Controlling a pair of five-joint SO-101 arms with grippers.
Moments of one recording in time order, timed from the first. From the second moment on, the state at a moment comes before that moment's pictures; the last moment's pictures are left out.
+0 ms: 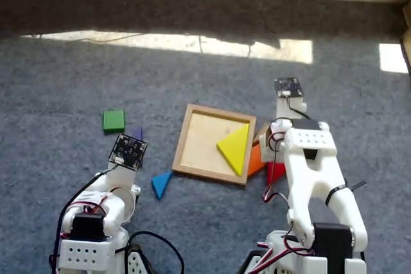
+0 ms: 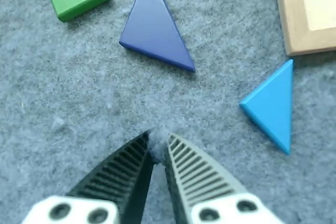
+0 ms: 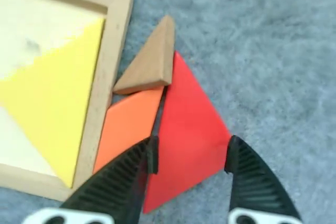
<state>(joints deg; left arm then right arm) -2.5 -102.3 96.0 74.9 -11.0 -4.7 -14.7 45.2 52.9 10.1</state>
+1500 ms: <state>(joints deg) -2.5 -102.3 96.0 74.9 -11.0 -4.1 -11.3 39.8 57.8 11.5</state>
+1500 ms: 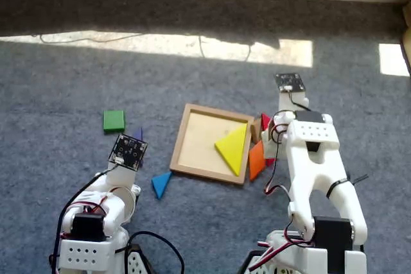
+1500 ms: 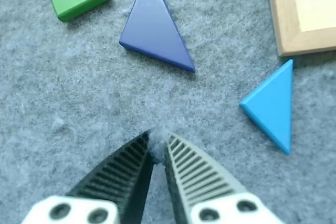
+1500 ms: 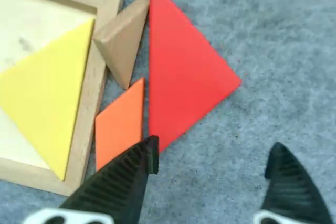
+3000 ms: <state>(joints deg) -2.5 -102.3 96.0 74.9 -11.0 -6.4 28.4 -2.4 74.8 17.9</state>
